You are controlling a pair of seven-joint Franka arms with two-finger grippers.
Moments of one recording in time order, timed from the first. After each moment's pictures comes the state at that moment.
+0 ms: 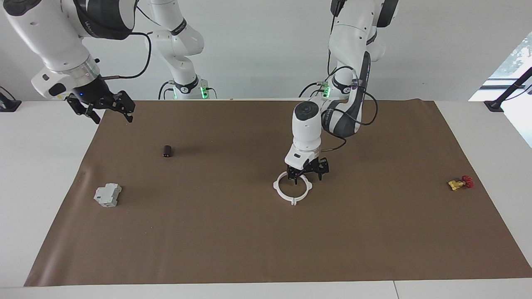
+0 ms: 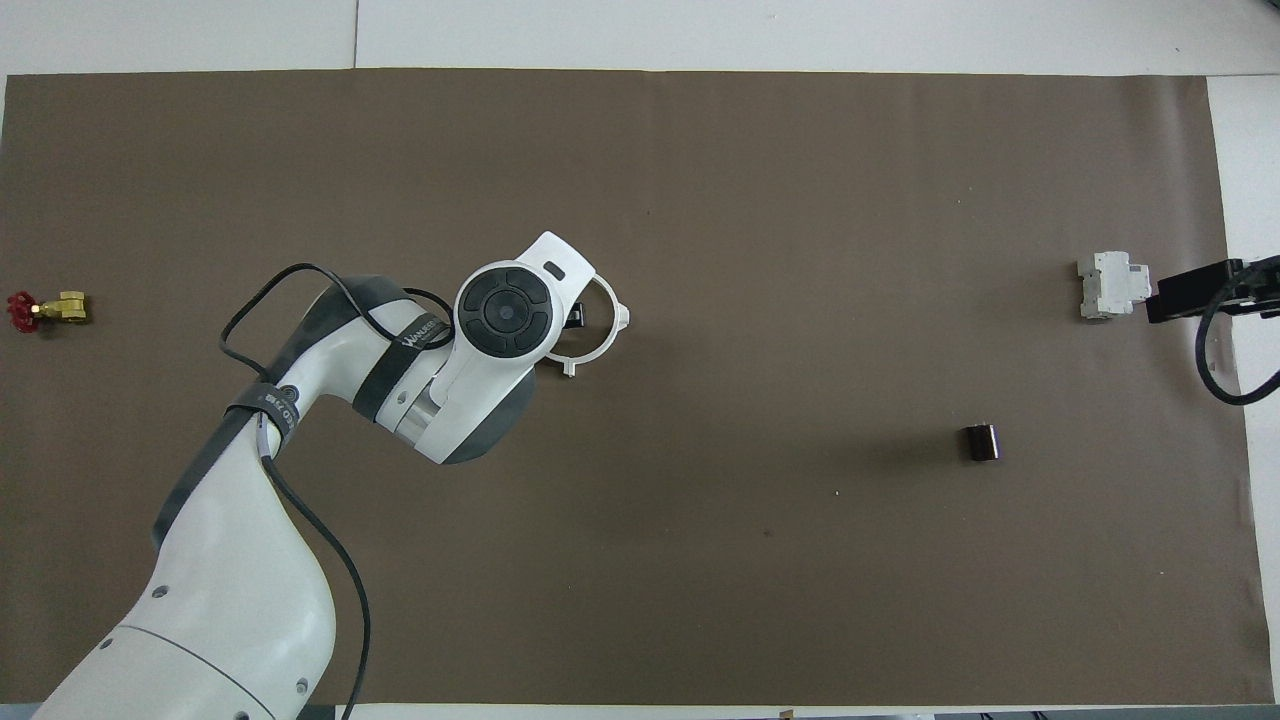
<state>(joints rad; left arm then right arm) -0.59 0.37 0.04 -1.88 0.24 2.35 -0.75 0.02 -0.01 -0.12 -1.62 0.01 1.58 -0.13</state>
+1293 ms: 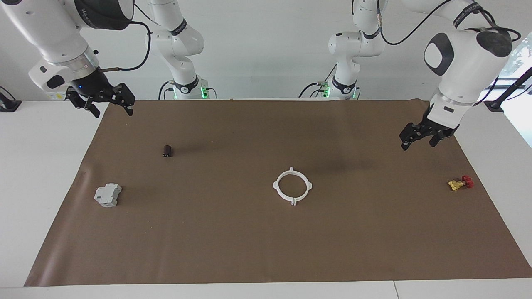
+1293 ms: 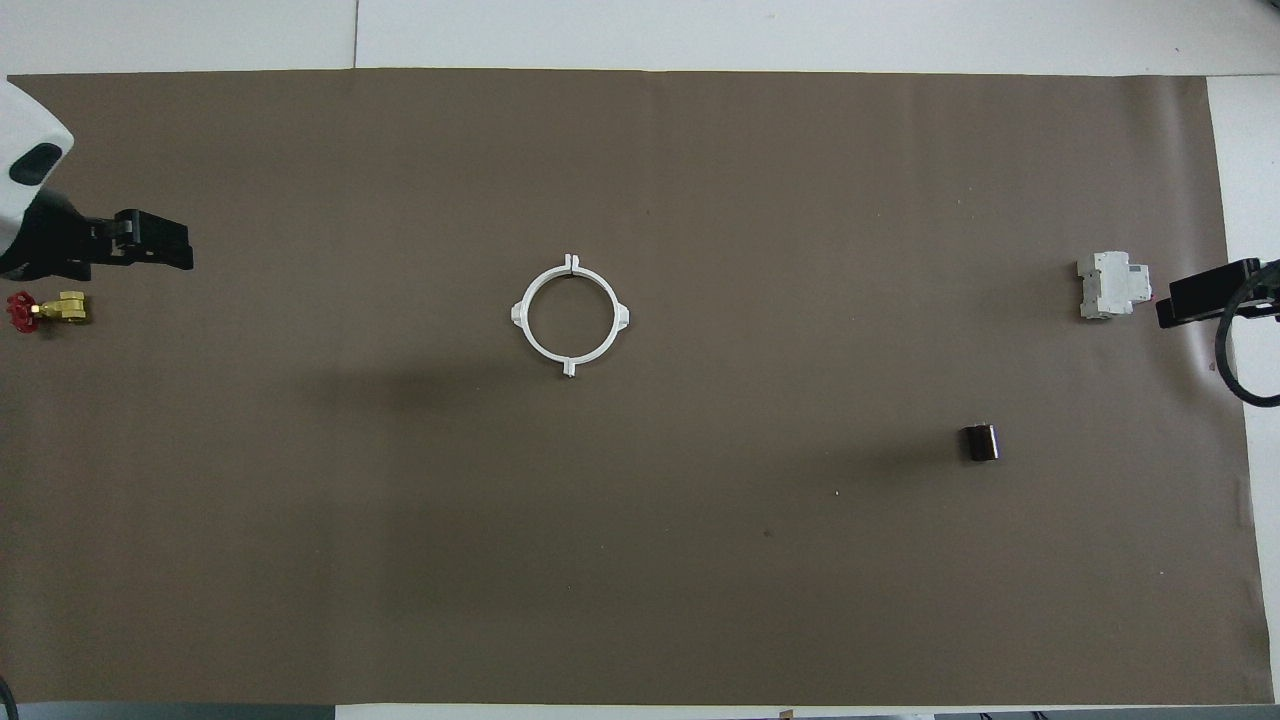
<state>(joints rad) -0.07 0.07 0.06 -1.66 0.01 1.78 -0.04 0.02 0.00 -0.12 -1.58 0.01 1.53 -0.13</state>
